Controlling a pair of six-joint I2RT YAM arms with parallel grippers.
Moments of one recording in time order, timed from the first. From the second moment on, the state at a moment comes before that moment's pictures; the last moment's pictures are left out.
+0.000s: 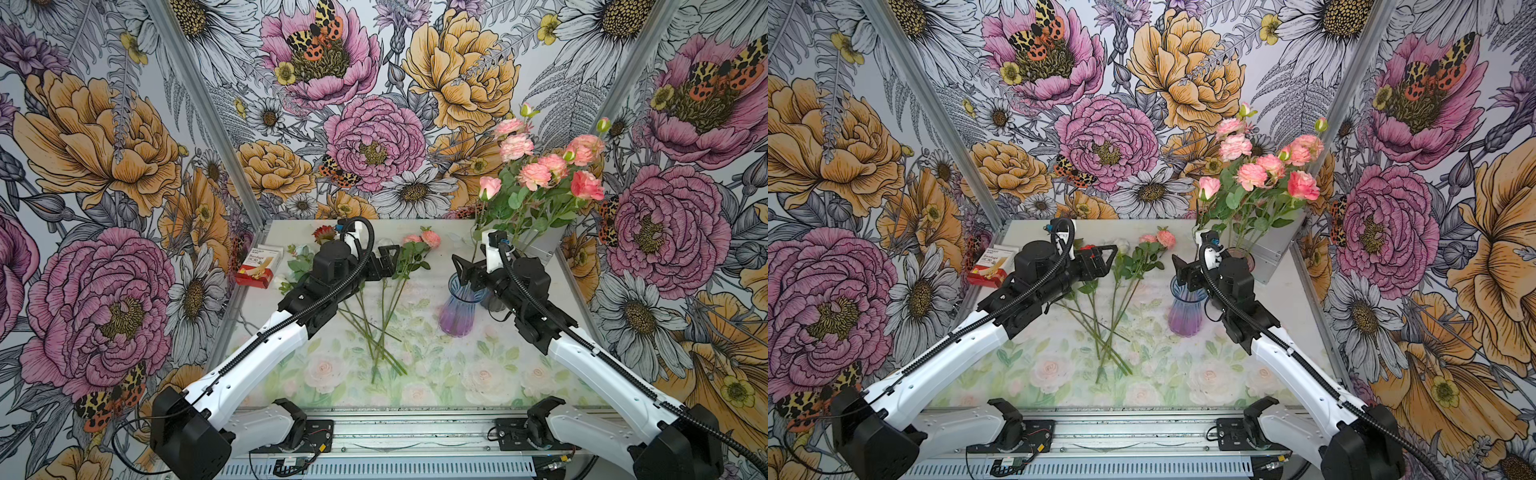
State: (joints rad) left arm -0.59 1.19 1.05 -0.19 0.01 -0.59; right arm 0.42 1.05 0.80 0.09 -0.03 0.07
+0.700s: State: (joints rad) left arm -0.59 1.81 1.43 -0.62 0.04 -0.53; right arm 0.45 0.96 0.89 -0.02 -0.05 0.06
